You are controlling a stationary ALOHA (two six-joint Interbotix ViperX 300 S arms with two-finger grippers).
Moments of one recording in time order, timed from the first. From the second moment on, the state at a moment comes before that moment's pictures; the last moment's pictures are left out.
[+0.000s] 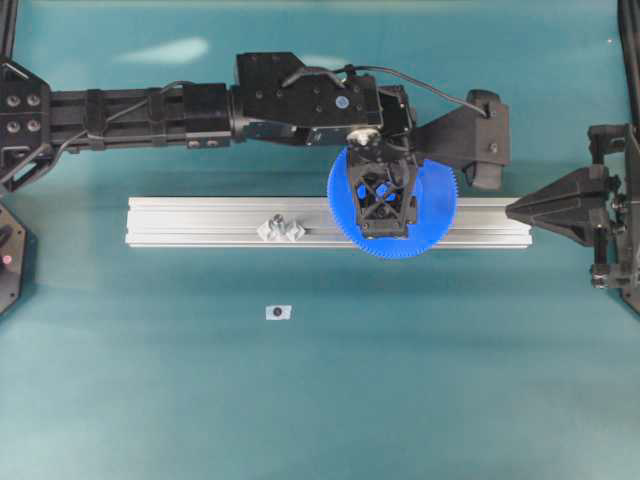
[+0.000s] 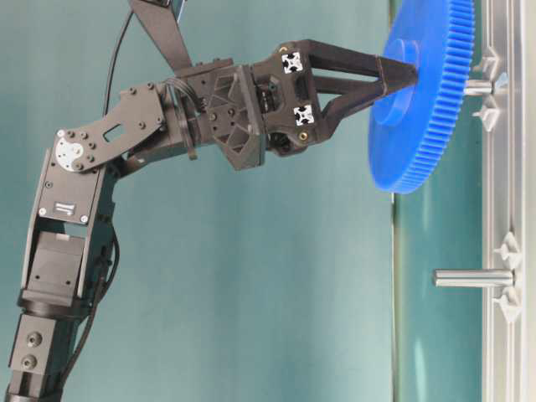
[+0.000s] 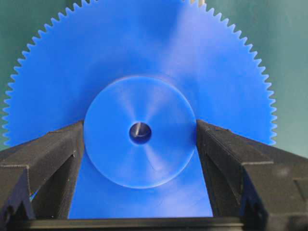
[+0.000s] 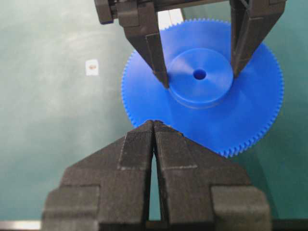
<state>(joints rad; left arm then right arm) 0.13 0.52 -0.40 0.02 1.10 0.17 -0.08 -0.94 1.27 0.03 0.03 0.10</state>
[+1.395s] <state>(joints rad) 0.13 0.54 -0.43 0.02 1.14 0.19 -0.08 -0.95 1.28 0.03 0.03 0.10</state>
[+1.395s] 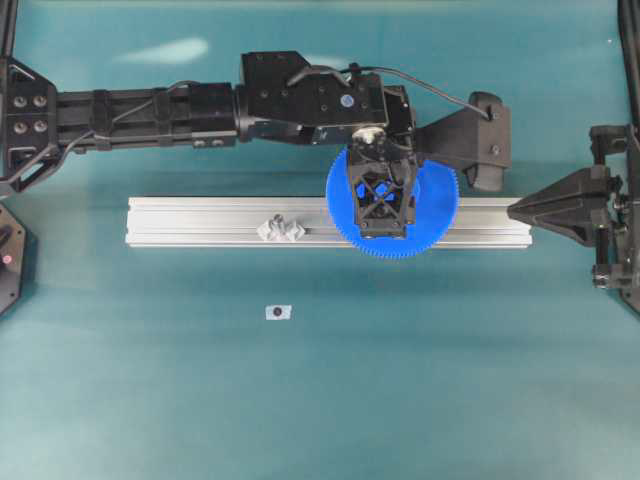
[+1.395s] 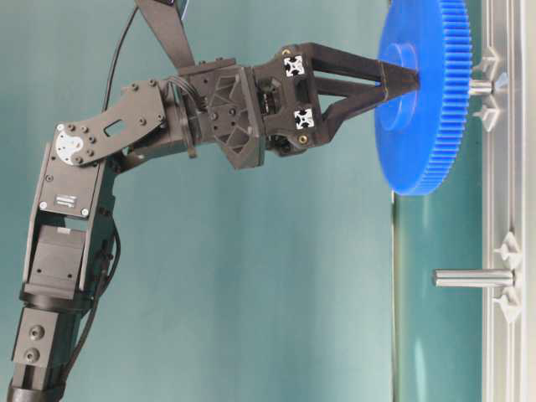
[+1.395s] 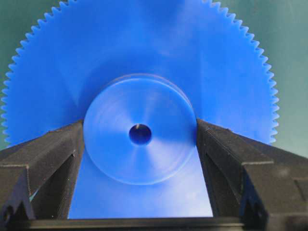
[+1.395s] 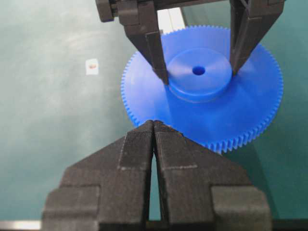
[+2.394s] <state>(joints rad) 0.12 0.54 -0.45 0.02 1.13 0.17 -0.08 -0.95 1.28 0.03 0.03 0.10</state>
